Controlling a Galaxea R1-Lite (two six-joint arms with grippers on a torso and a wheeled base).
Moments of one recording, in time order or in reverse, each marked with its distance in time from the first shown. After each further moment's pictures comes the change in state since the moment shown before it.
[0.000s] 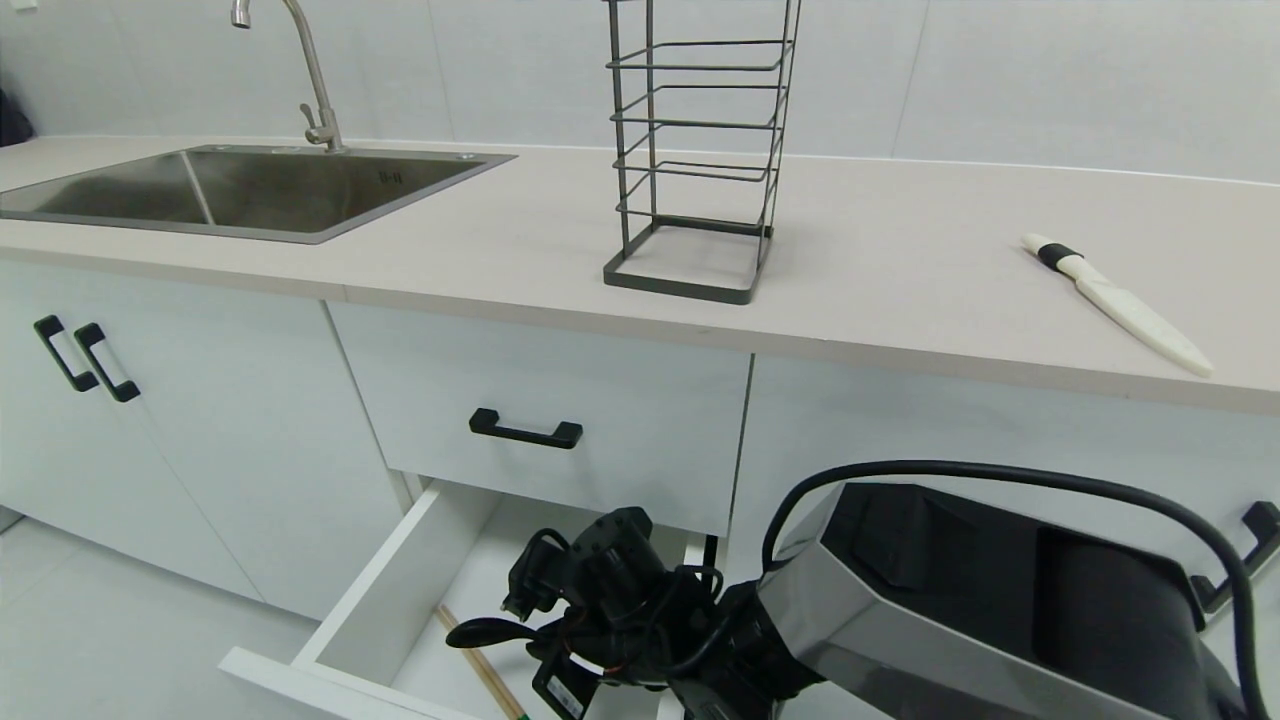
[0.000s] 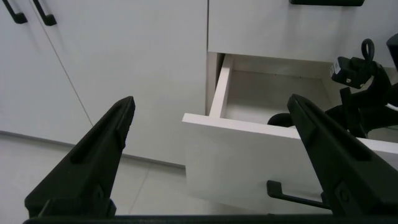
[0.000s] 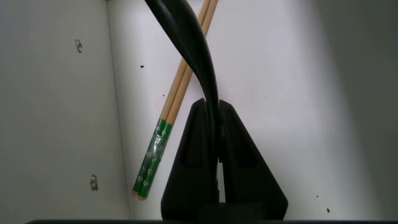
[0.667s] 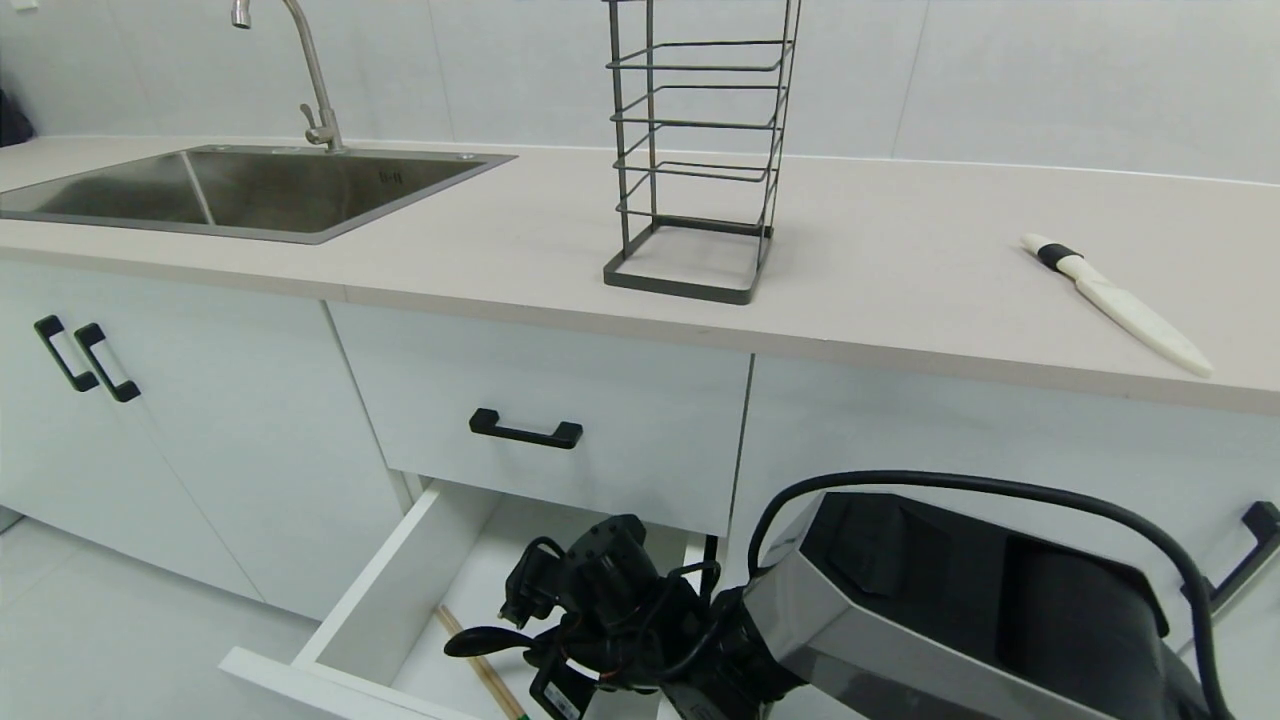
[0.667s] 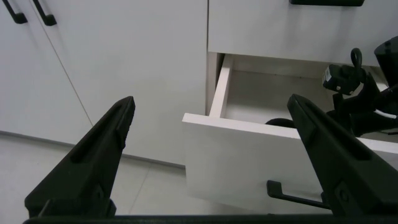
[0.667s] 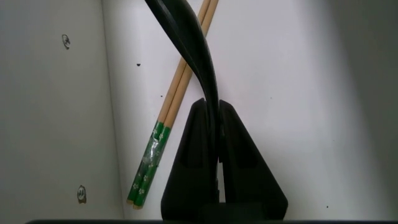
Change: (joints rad) left arm 0.000 0.000 0.000 0.000 0.000 0.000; right arm 0.000 0.041 -0.032 0.006 0.017 -0.001
